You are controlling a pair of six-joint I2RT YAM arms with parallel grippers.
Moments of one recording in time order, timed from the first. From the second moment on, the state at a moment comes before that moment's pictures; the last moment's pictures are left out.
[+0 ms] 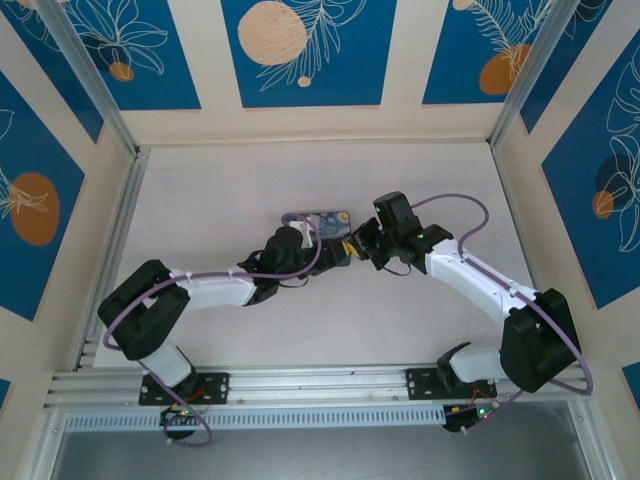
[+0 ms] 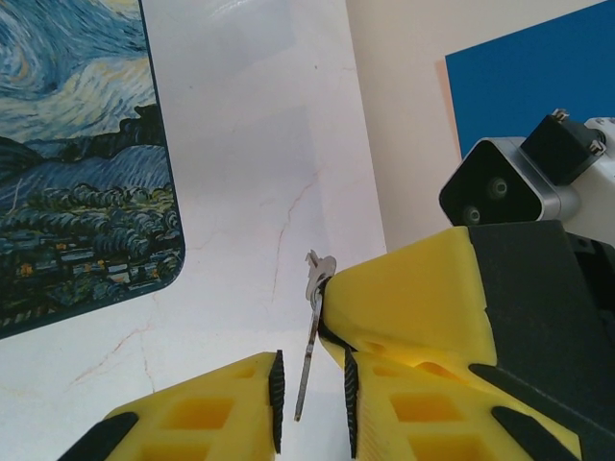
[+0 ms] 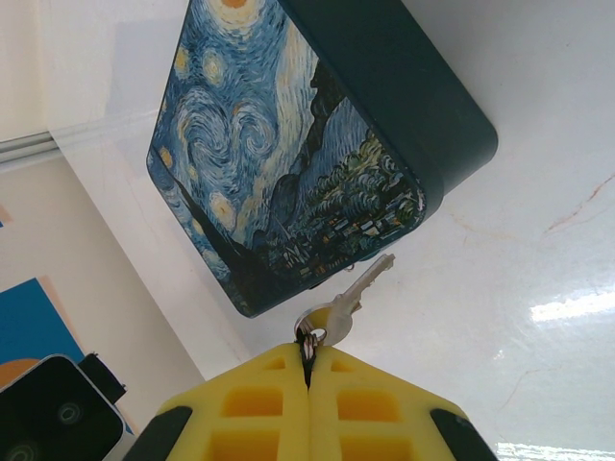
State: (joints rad) left arm -0.84 1.62 0.76 0.51 0.24 -1.12; right arm 0.52 1.33 0.93 -0.46 -0.26 1.40
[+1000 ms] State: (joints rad) left arm -0.81 1.41 0.79 0.20 0.30 -0.91; right arm 0.44 1.10 0.92 -0.56 -0.27 1.17
